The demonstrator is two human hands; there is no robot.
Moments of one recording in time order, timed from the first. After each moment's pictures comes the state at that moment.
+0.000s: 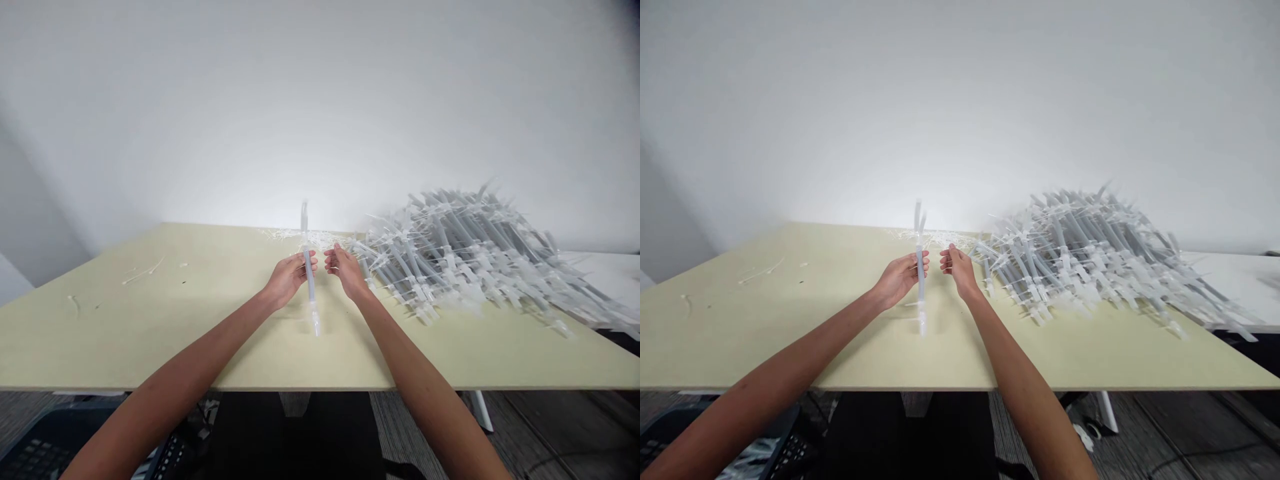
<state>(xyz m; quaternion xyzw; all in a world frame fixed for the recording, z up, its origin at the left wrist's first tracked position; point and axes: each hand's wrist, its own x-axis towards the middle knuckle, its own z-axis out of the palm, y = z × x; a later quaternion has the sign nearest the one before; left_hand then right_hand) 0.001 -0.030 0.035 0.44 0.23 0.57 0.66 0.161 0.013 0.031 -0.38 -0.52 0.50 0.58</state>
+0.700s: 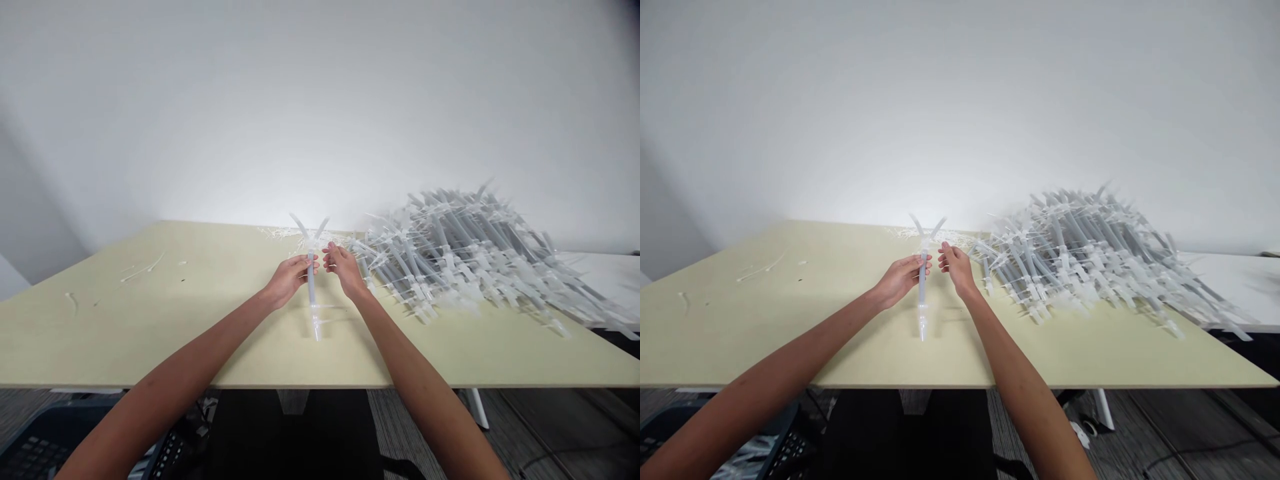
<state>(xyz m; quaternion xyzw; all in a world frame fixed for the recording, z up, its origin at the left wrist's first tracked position) 0.002 -0.035 0.034 0.49 0.25 0.54 0.64 0.159 0.012 0.032 -0.39 -0.55 0.47 0.58</state>
